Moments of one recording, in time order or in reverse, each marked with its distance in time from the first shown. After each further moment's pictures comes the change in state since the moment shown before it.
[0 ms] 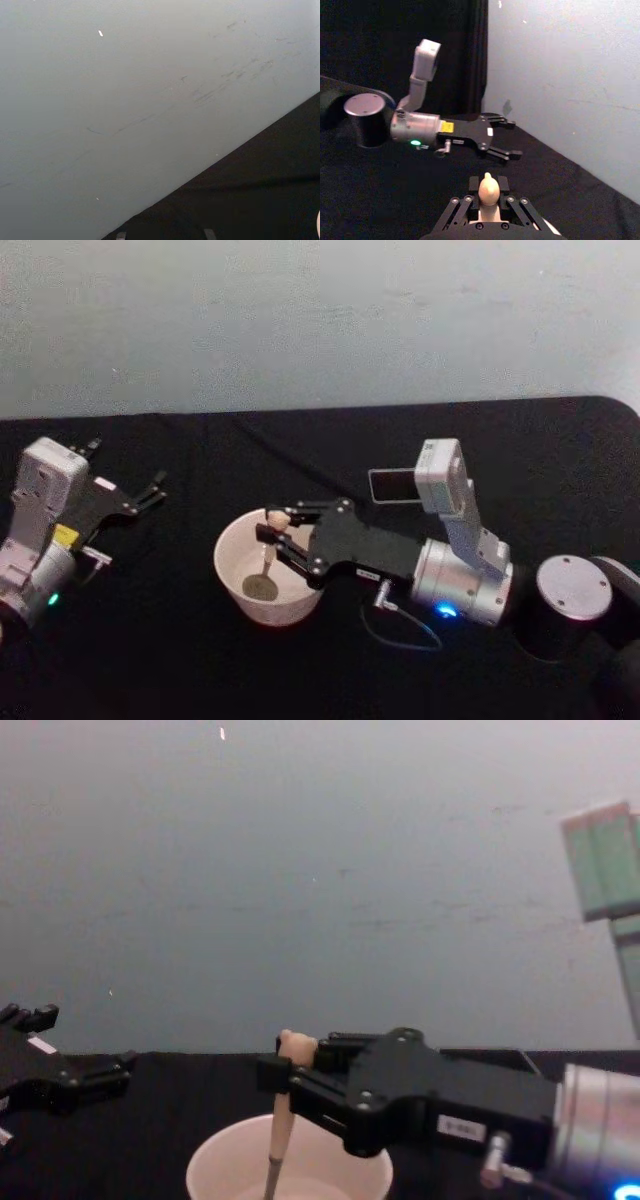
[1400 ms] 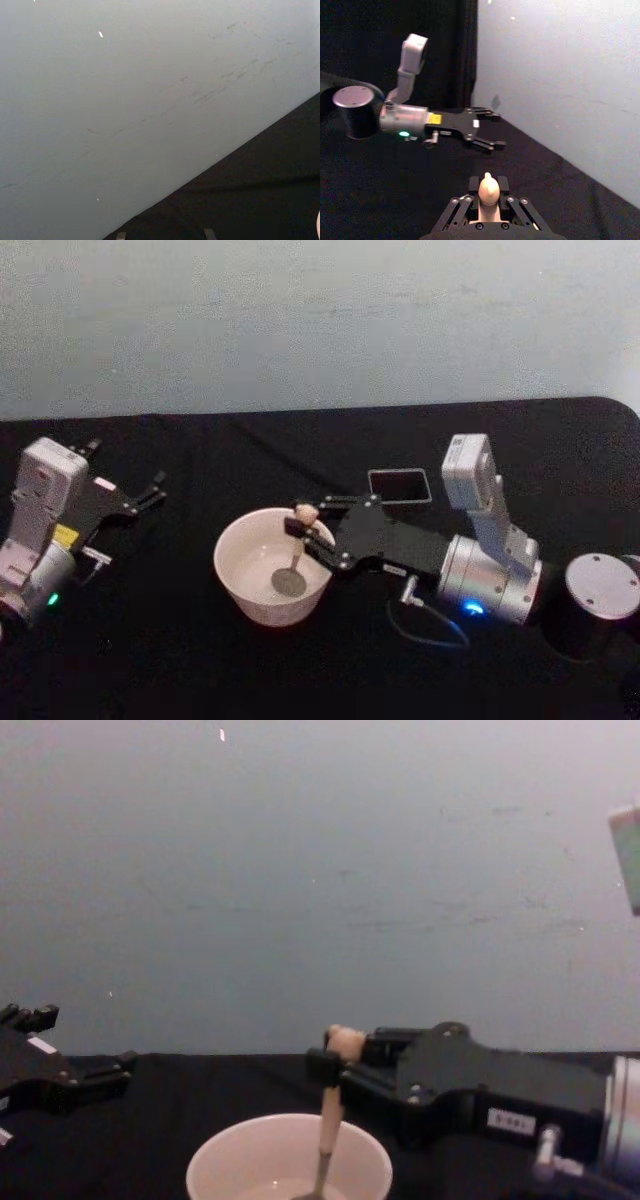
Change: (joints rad) left arm 0.000 0.000 0.000 0.000 0.000 0.000 0.000; right arm -0.026 0.037 0.050 -0.030 -0.015 0.015 -0.008
